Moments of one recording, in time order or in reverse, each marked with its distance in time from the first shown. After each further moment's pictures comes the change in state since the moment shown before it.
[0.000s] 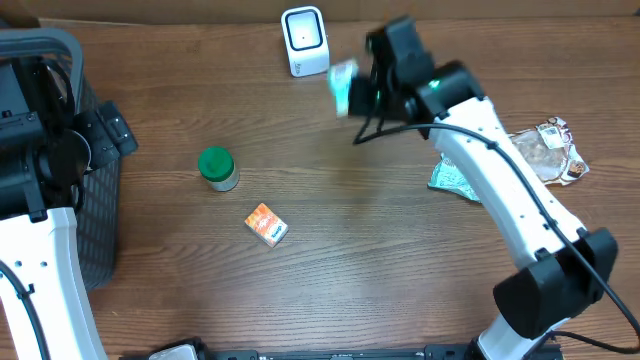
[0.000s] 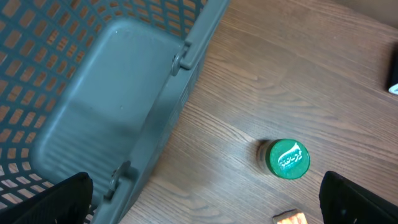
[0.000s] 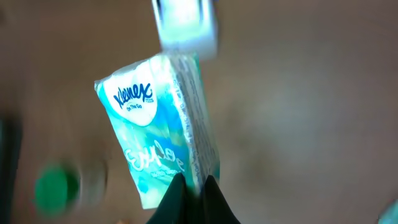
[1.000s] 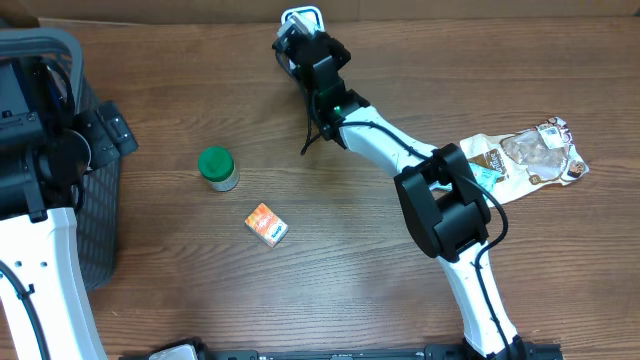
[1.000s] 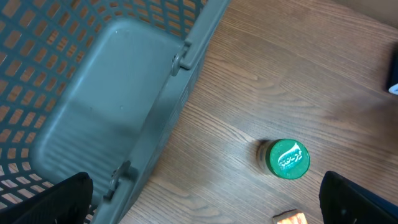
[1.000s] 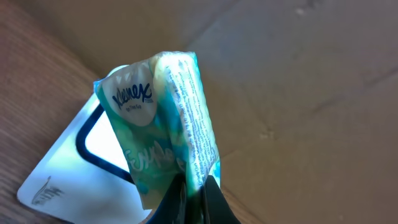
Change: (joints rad) left arm 0.000 0.000 0.000 0.000 0.000 0.000; right arm 0.108 0.577 0.024 1.072 0.480 -1.077
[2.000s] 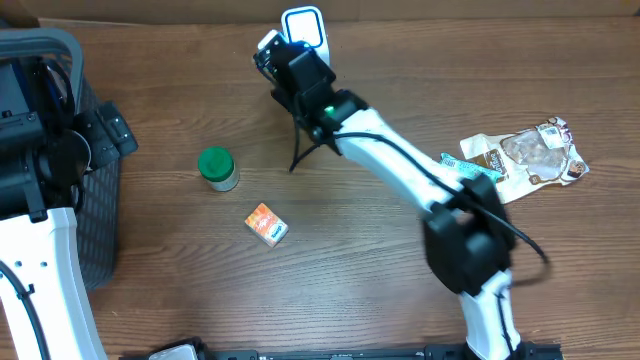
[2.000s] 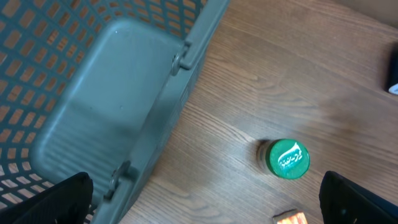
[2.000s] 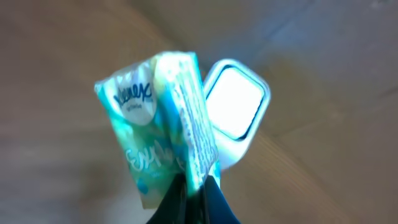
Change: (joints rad) left arm 0.000 0.000 0.000 0.000 0.000 0.000; right arm 0.092 -0.277 -0.005 -0.611 -0.211 0.369
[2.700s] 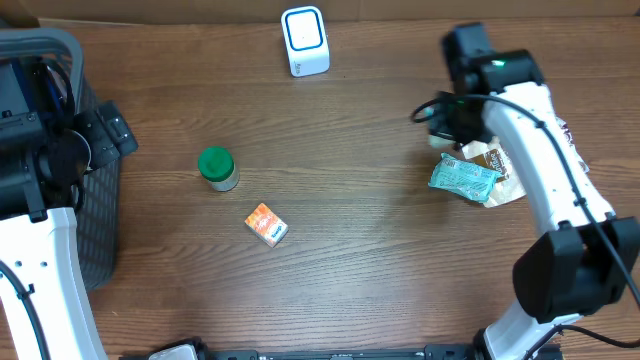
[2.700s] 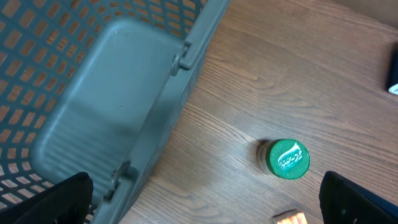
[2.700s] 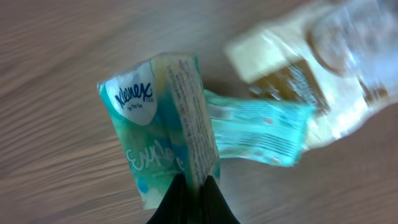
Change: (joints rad) left arm 0.000 0.000 0.000 0.000 0.000 0.000; right arm -0.511 -0.279 -0.159 -0.855 -0.174 0.756
